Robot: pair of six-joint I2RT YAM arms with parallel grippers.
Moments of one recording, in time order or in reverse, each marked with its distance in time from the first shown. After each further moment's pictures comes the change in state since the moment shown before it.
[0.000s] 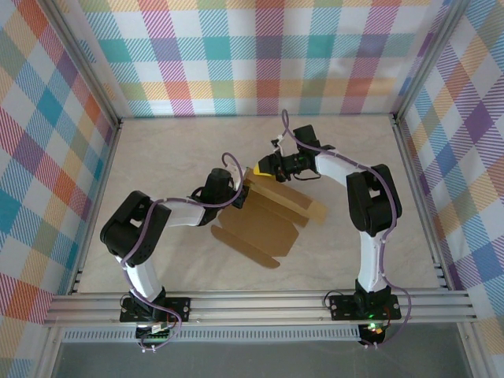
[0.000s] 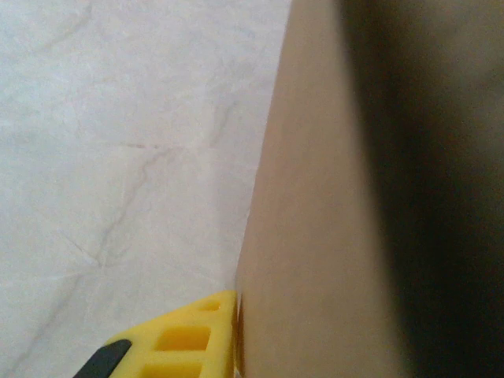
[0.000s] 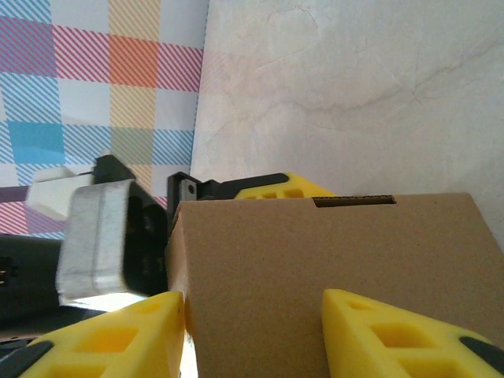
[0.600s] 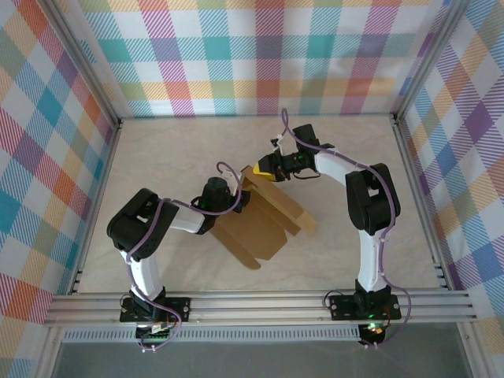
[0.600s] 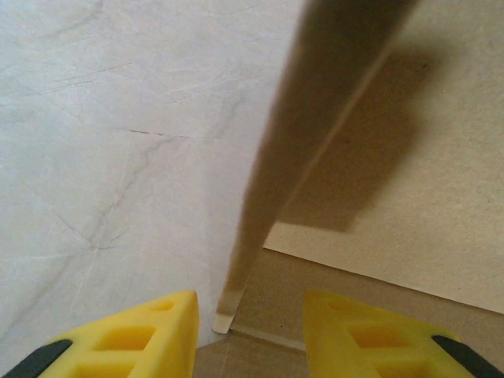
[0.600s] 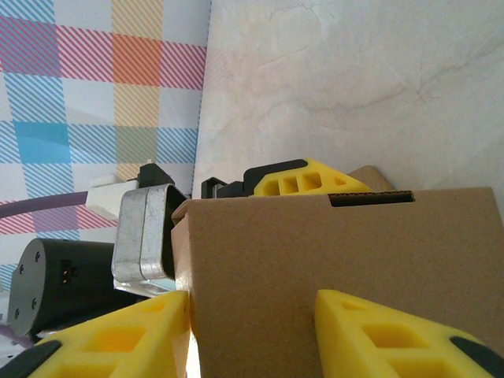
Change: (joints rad) left arm 0.020 0.058 -0.114 0.267 0.007 -0.056; right arm -0.003 0.019 0.029 -0.028 -0.017 -0.004
